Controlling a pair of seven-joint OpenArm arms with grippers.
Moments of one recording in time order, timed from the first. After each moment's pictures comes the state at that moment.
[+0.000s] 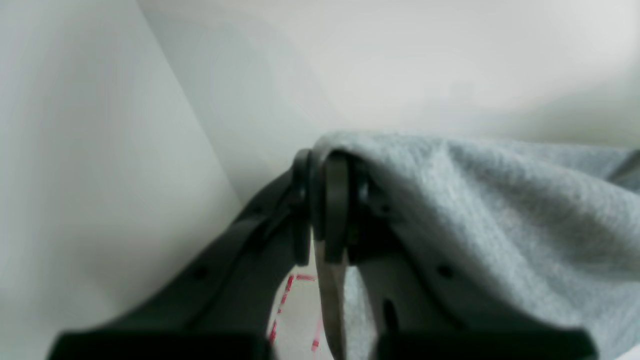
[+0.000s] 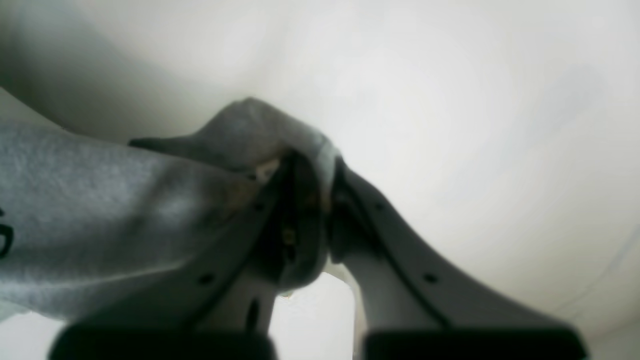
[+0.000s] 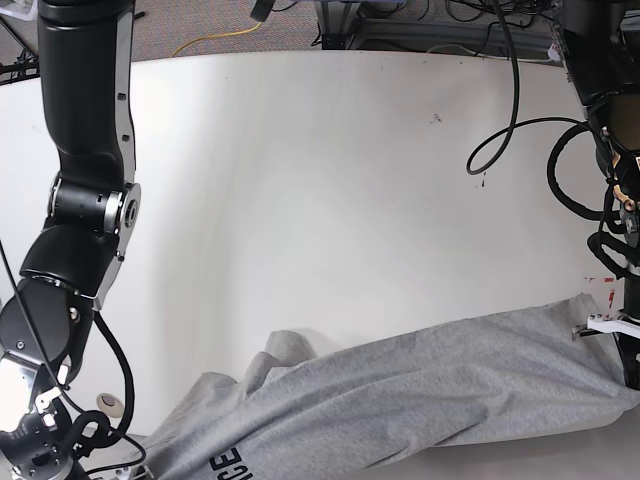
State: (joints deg) left arm -13.7 -27.8 -16.2 114.0 -12.9 -1.9 37.5; right arm 59.0 16.2 4.4 85.4 -2.8 39.5 -53.5
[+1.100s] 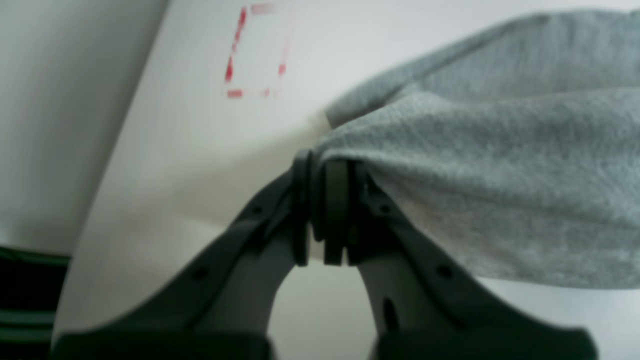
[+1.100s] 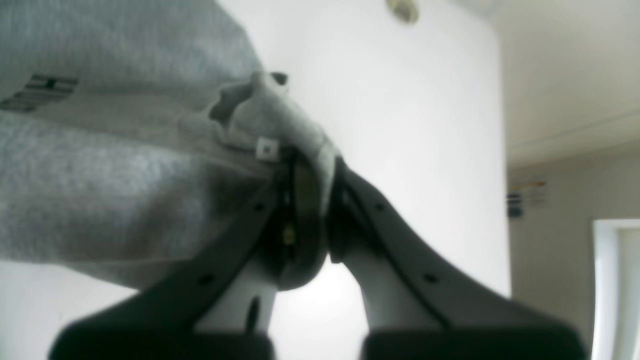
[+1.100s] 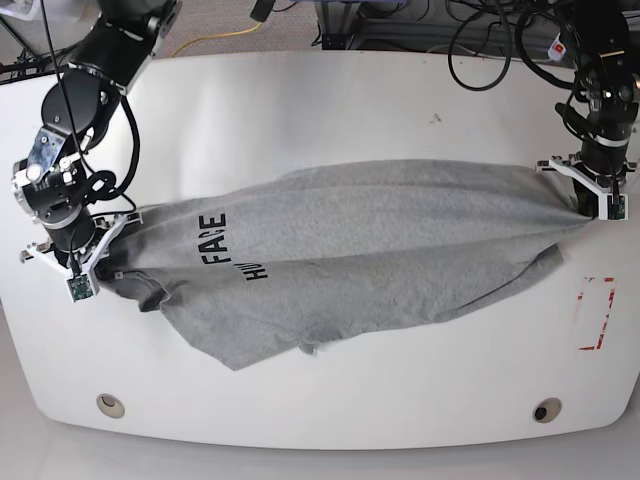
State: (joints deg) left arm 19.7 -17.9 -28.1 113.7 -12.8 -14.0 38.8; right arm 6.3 14.4 28.1 107.0 7.0 39.4 -60.2
